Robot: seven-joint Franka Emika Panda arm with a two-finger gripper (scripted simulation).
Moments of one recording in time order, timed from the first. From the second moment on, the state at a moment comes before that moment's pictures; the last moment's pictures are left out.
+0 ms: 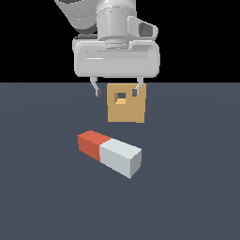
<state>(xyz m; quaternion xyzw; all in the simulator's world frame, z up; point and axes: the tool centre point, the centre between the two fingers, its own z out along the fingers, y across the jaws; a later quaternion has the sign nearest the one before) -0.007 0.020 0.169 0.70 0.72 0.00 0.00</state>
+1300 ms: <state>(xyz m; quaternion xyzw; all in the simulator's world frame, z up) -0.012 -0.007 0.135 0.57 0.82 0.00 0.00</state>
